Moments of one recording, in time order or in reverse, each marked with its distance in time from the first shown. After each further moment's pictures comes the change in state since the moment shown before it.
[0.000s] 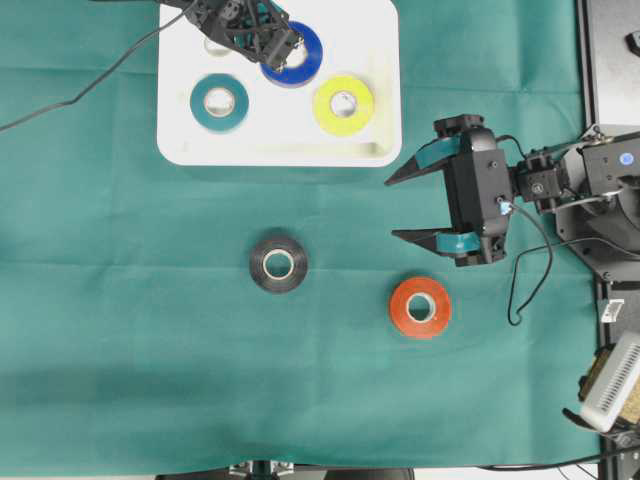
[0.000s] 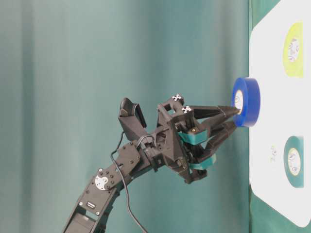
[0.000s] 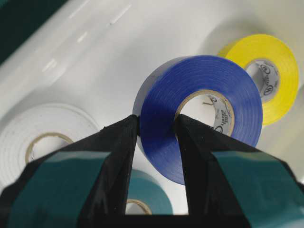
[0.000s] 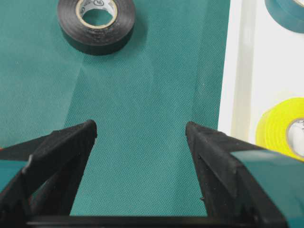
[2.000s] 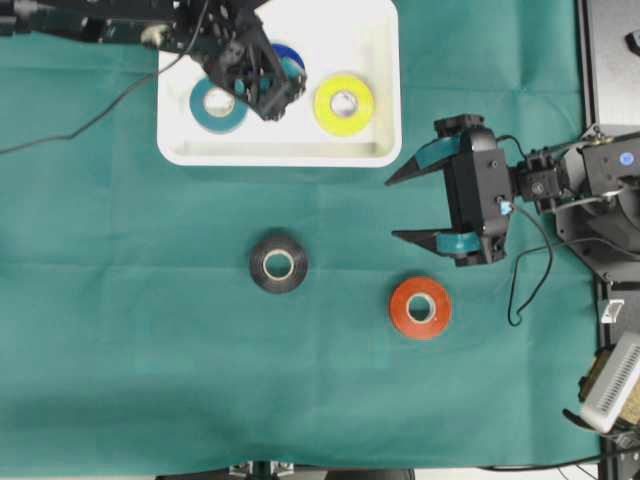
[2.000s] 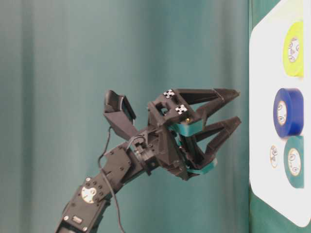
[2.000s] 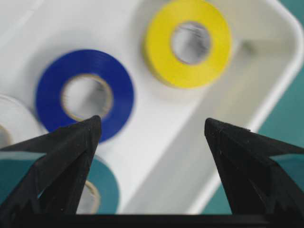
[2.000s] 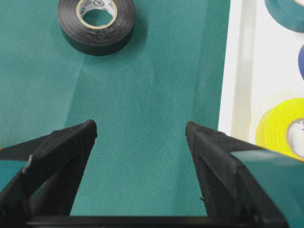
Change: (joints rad) left arm -0.127 -0.063 0.060 0.000 -0.072 0.018; right arm 0.002 0.000 0.000 0.003 0.000 0.002
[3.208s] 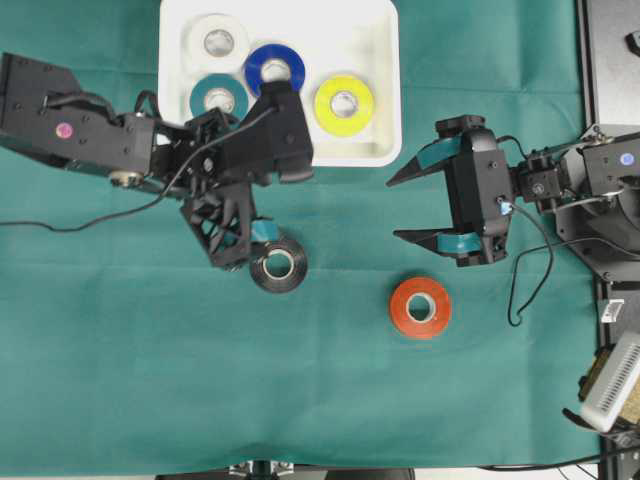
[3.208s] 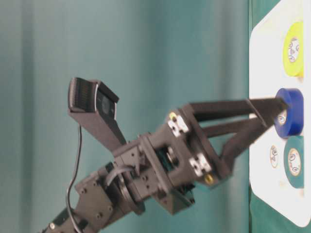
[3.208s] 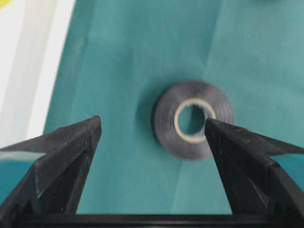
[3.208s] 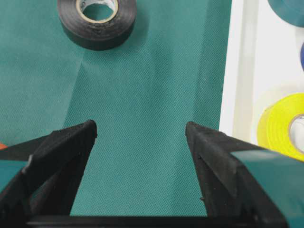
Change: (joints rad) left arm -0.299 -0.066 0.091 0.000 0.002 0.140; right arm 0.000 0.000 0.009 0.000 0.000 0.000
